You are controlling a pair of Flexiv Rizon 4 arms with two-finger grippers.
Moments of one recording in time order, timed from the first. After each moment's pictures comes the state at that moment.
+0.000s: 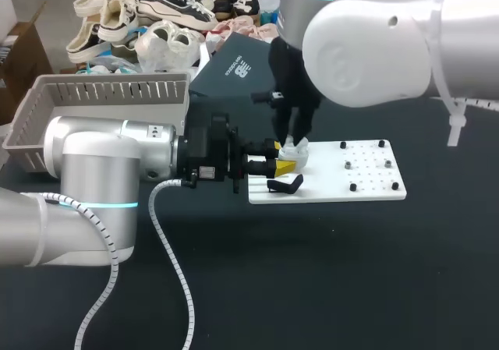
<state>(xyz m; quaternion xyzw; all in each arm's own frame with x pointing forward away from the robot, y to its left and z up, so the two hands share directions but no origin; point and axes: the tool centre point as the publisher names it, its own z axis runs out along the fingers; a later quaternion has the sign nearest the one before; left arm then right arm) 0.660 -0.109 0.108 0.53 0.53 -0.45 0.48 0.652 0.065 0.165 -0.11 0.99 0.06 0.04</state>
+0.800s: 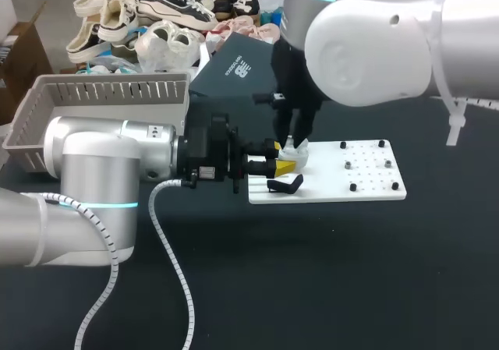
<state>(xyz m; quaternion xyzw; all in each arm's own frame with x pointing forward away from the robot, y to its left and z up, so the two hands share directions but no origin) 0.660 -0.109 0.107 0.53 0.53 -0.45 0.48 0.651 0.065 0.161 -0.10 0.99 0.08 0.03</state>
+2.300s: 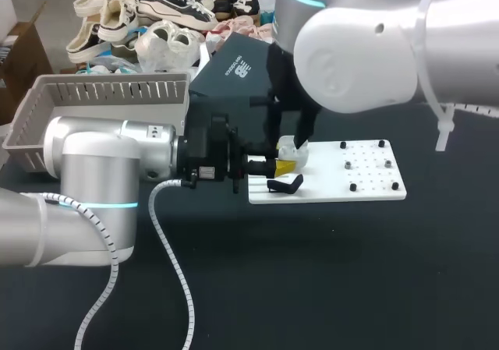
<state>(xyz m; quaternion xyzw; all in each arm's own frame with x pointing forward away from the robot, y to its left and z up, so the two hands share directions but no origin) 0.660 -0.109 0.108 0.53 0.53 -0.45 0.48 0.653 0.070 0.157 -0.10 0.99 0.06 0.04</state>
